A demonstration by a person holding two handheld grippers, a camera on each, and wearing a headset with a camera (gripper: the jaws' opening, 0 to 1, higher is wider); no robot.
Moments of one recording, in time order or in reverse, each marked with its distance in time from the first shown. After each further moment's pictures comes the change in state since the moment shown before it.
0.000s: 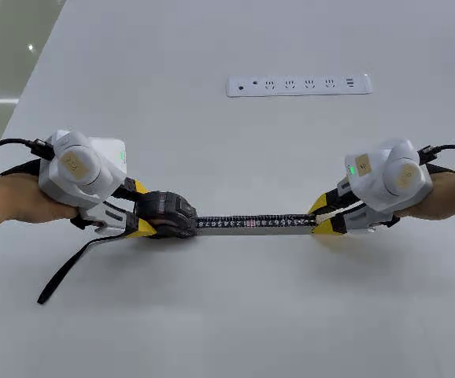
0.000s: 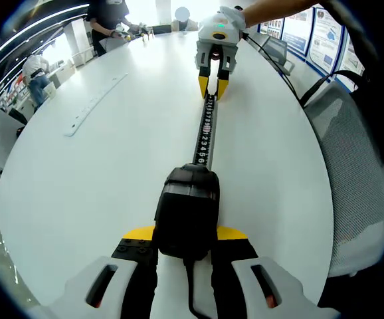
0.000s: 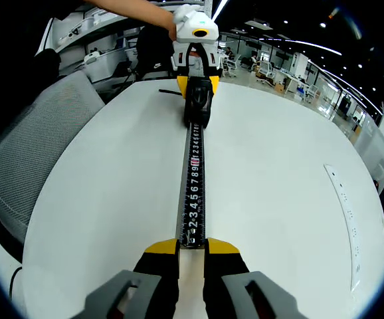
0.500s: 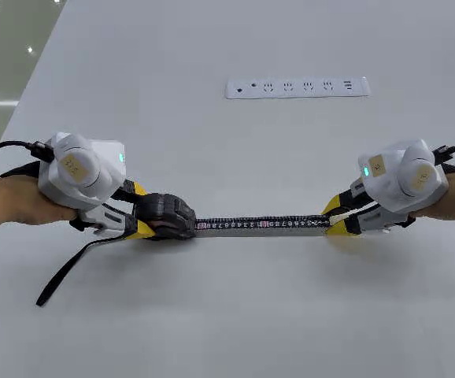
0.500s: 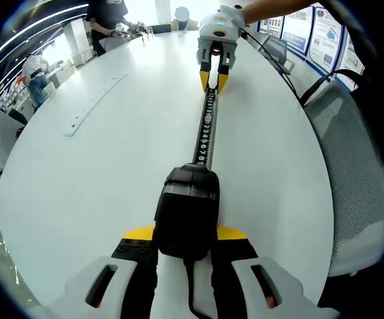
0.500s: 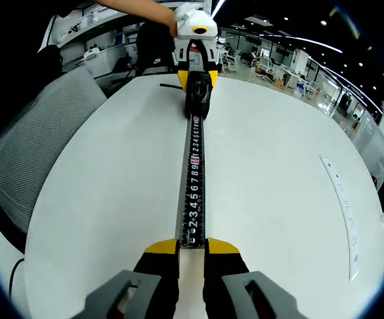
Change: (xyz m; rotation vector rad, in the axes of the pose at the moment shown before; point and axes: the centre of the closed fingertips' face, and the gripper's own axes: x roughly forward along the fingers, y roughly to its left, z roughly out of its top) left arm 0.000 0.000 0.000 0.004 0.005 0.000; right arm -0.014 0.001 -0.018 0.002 0.035 -0.003
